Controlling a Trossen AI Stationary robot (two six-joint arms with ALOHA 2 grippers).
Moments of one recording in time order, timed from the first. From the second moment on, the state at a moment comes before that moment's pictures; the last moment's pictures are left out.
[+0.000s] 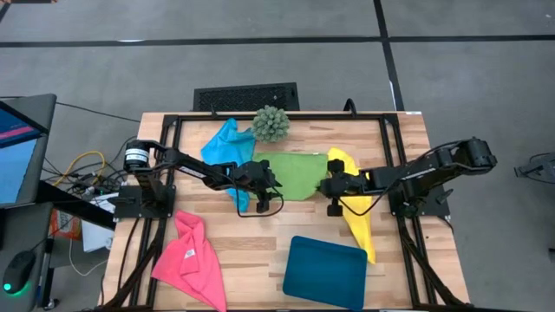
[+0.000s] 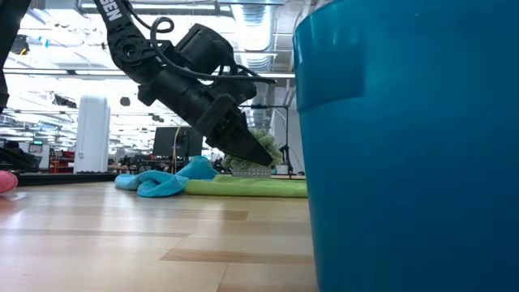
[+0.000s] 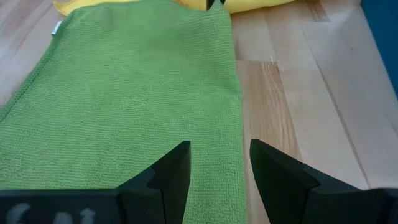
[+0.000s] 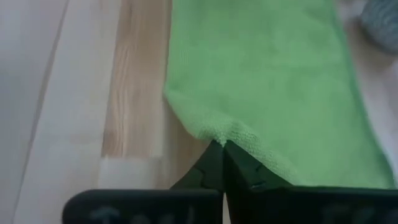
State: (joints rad) left arm 0.10 1.80 0.77 0.45 0.07 0.03; right arm 0.06 1.33 0.50 0.00 0.22 -0.13
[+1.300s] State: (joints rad) left arm 0.10 1.73 0.77 0.30 0.06 0.02; right arm 0.01 1.75 0.81 0.21 0.05 -0.35
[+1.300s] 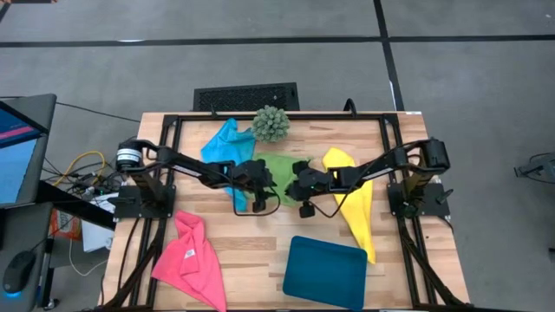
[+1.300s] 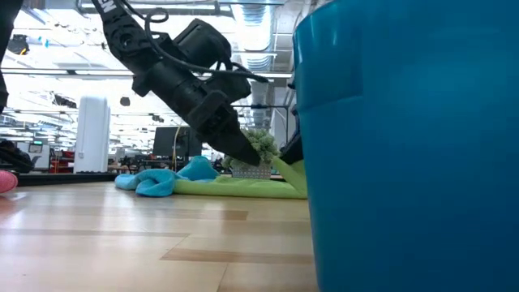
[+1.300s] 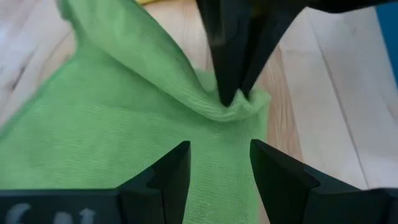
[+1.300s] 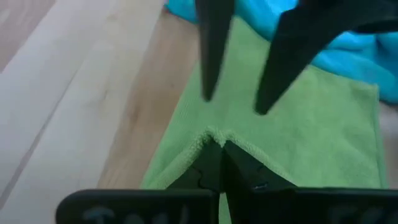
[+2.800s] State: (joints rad) left arm 0.10 1.67 0.77 0.01 0.05 0.05; right arm 0.01 1.87 0.87 0.37 -0.11 -0.44
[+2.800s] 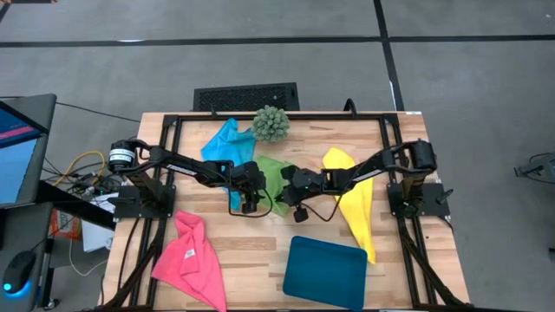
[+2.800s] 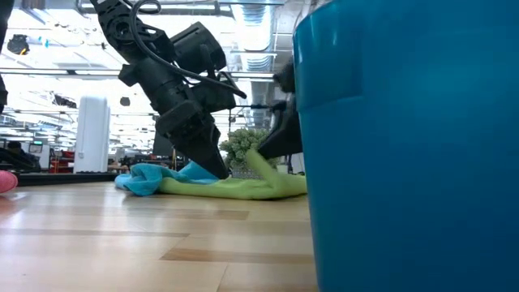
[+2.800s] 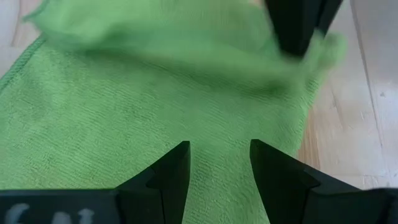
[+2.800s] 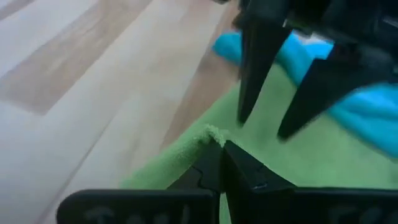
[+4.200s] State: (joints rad) left arm 0.10 1.67 0.77 -0.01 0.04 0.05; right arm 0.02 2.00 1.05 0.30 -0.10 -0.55
